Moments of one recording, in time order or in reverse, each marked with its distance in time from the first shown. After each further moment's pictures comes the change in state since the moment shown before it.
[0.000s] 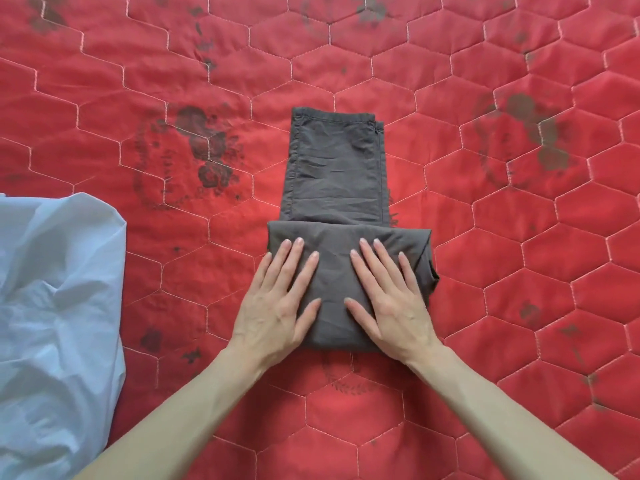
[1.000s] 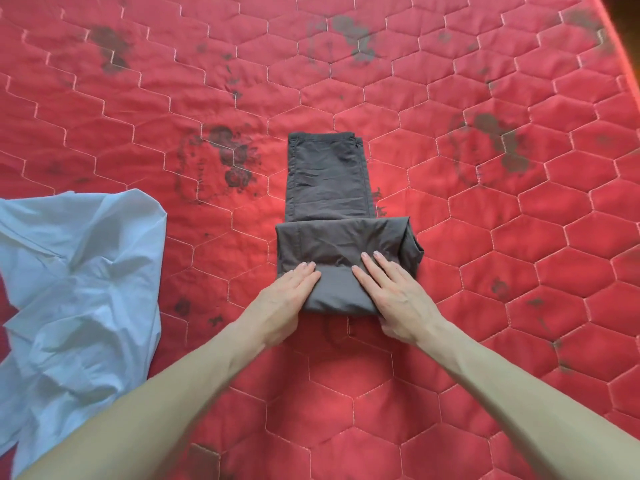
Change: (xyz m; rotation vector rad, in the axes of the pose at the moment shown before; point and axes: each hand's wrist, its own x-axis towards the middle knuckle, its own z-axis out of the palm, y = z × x) left_hand -0.031 0.025 -0.050 -0.159 -0.312 0.041; right_hand -0.028 -0.008 -0.062 -0.168 -0.522 -0.102
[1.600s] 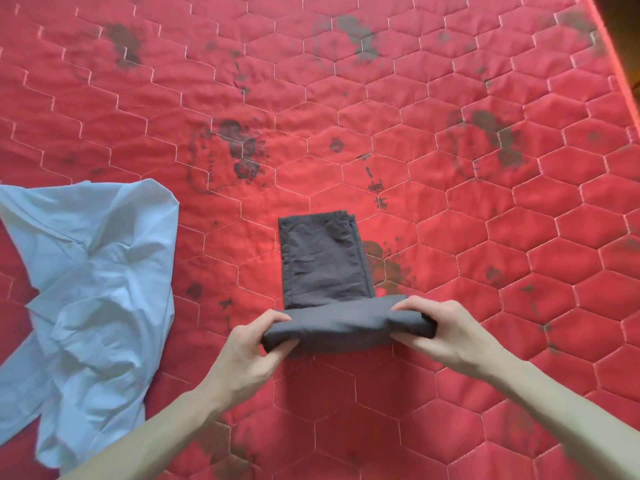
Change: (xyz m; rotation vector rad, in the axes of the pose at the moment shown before) left_hand -0.121 0.036 -0.009 -0.686 0.263 -0.245; right_hand -0.106 -0.008 -0.044 0.788 0.160 0.038
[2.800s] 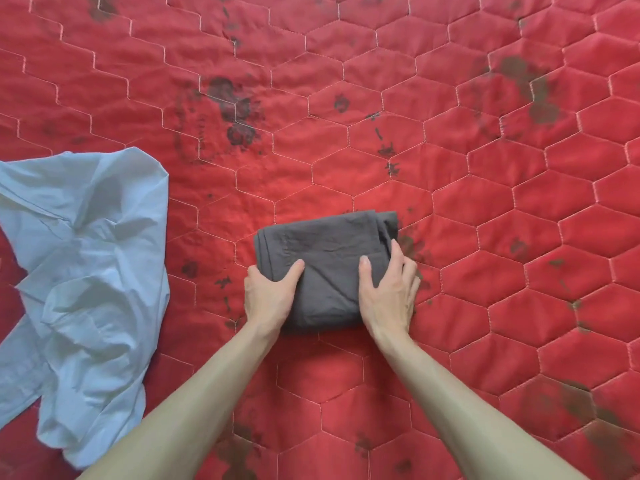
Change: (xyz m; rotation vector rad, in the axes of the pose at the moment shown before) left_hand 0.080 -0.026 0.053 -0.086 0.421 -0.823; right_hand 0.080 -0.020 0.129 0.108 0.568 0.706
